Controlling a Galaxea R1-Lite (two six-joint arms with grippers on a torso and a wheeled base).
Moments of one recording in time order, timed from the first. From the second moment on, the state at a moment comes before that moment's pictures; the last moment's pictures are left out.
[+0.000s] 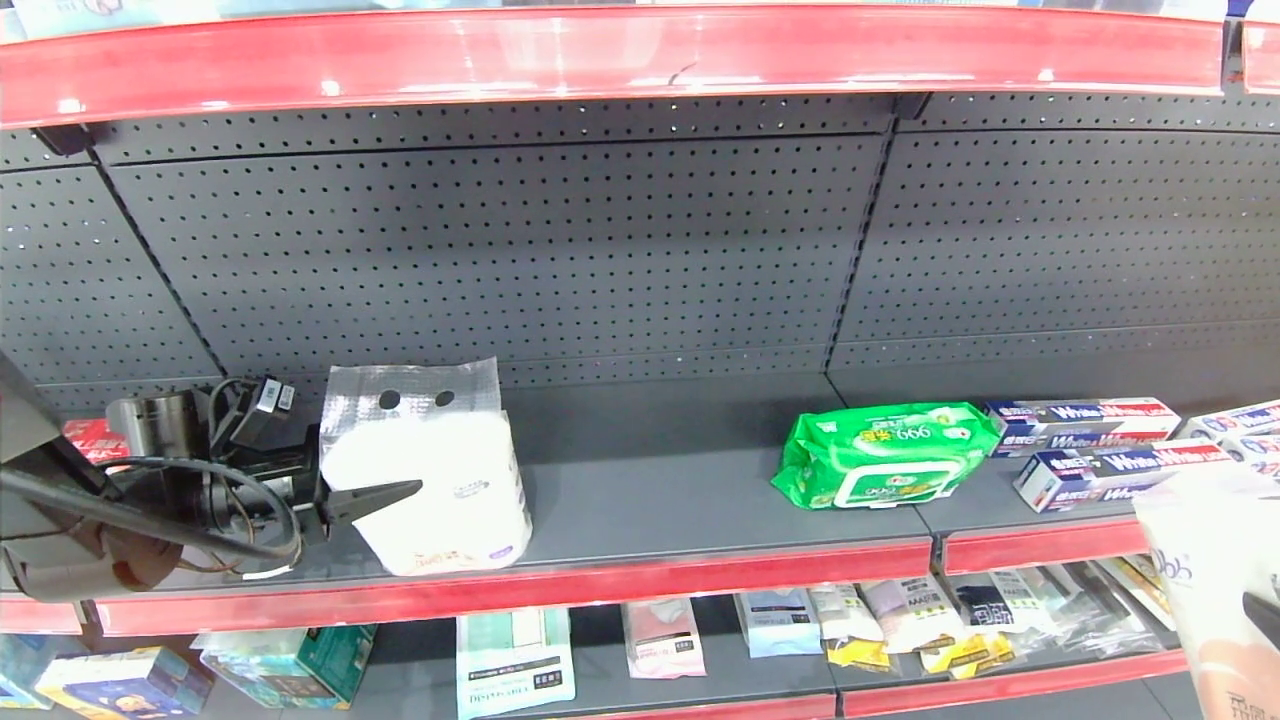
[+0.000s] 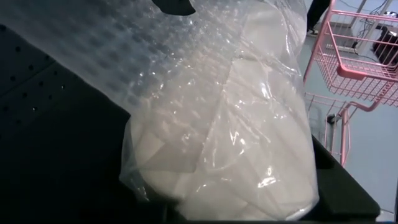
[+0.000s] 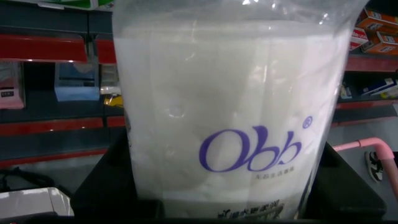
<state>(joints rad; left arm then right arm) 0.20 2.14 -0.68 -0.99 -1.35 0.51 -0.06 0.81 -0.33 -0.05 -0.26 -0.31</state>
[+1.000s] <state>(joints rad) 0.22 2.14 -0.68 -0.99 -1.33 0.46 -0.06 0.80 -0.31 -0.06 -0.26 -0.31</state>
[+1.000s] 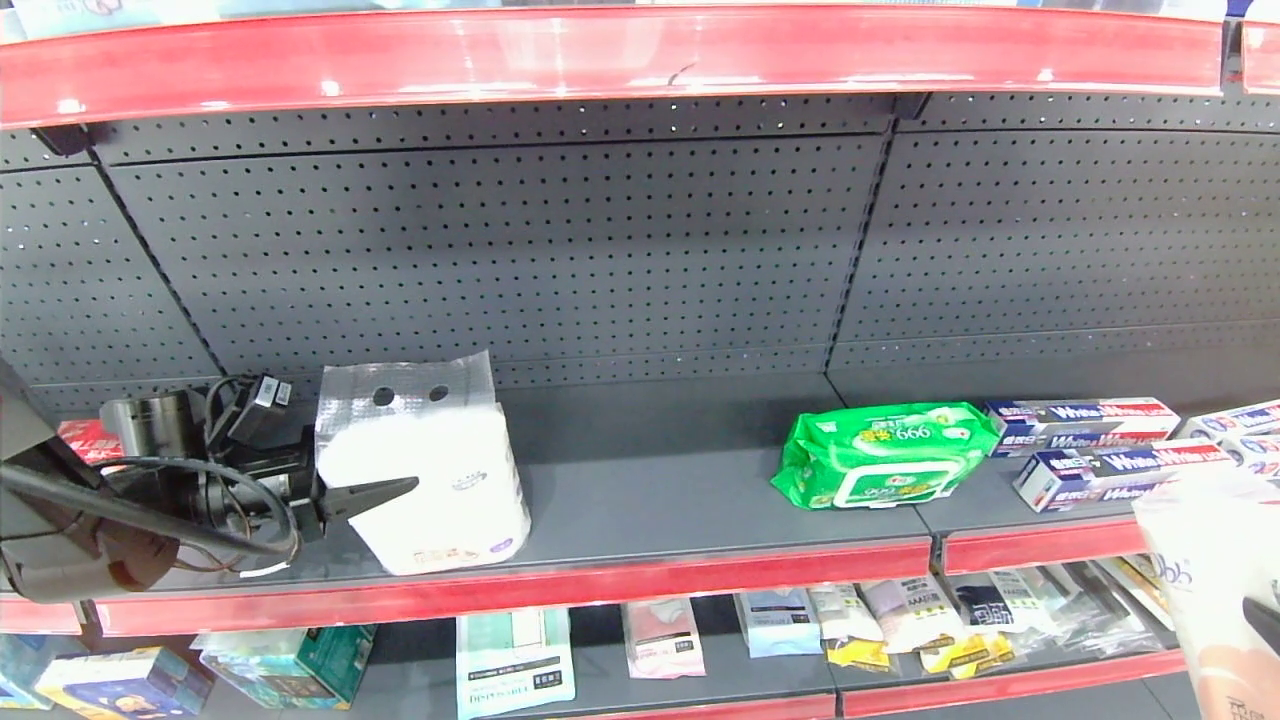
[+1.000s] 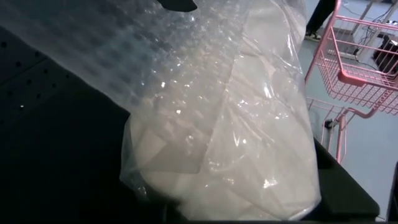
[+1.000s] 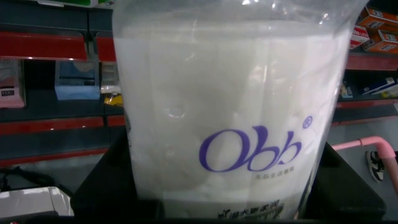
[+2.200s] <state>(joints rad) 0.21 2.14 -0.68 -0.99 -1.42 0.46 -0.06 0.80 -0.31 -0.05 -0.26 -0.31</state>
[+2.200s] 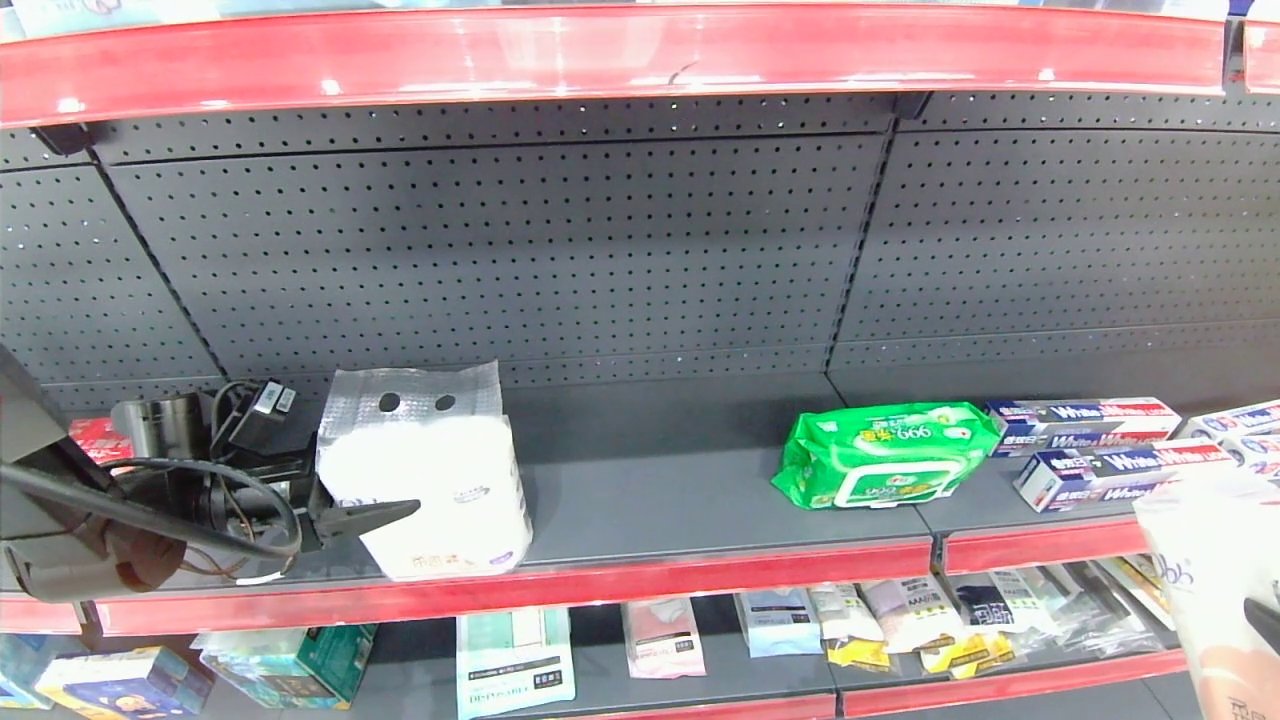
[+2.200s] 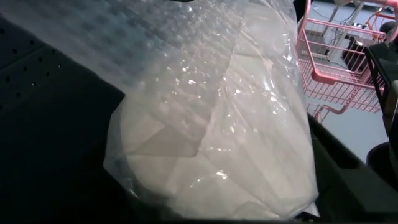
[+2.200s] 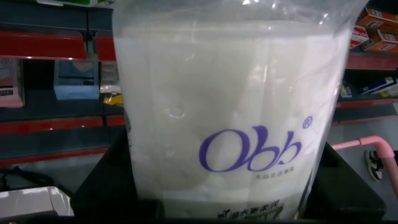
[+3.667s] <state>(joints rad) 0.38 2.06 -0.38 -1.53 -1.43 0.35 -0.06 0.75 -0.30 -0.05 -0.26 -0.31</state>
